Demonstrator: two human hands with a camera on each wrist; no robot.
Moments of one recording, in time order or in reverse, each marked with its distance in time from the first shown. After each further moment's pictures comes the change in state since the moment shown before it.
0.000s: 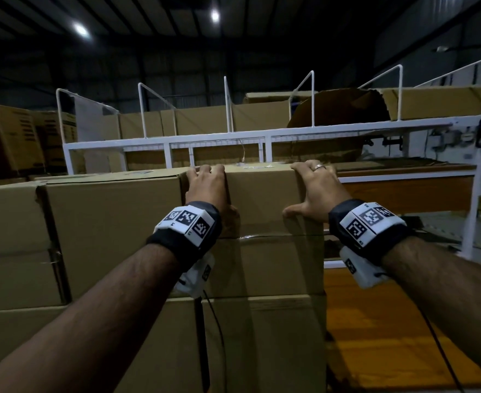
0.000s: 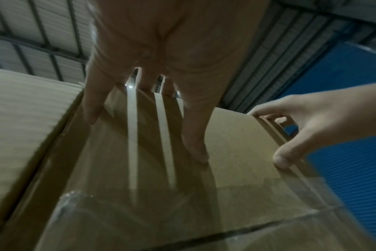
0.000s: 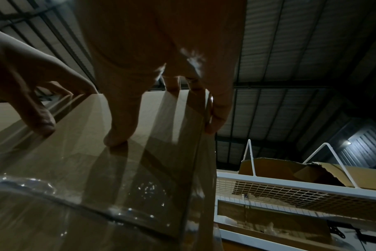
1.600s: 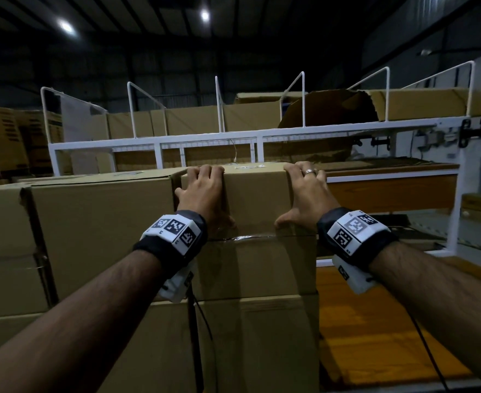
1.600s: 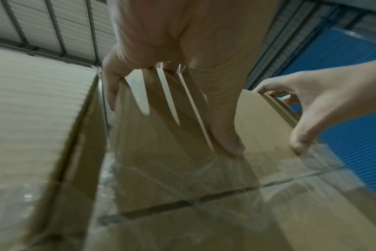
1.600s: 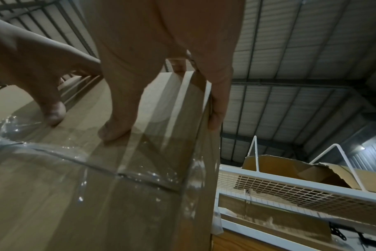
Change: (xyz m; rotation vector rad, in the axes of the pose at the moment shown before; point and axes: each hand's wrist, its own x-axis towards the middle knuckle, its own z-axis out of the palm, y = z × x) left_hand -0.010 0.001 -0.001 0.062 -0.053 0.128; right_hand -0.007 -0.004 0.009 -0.042 0.005 0.004
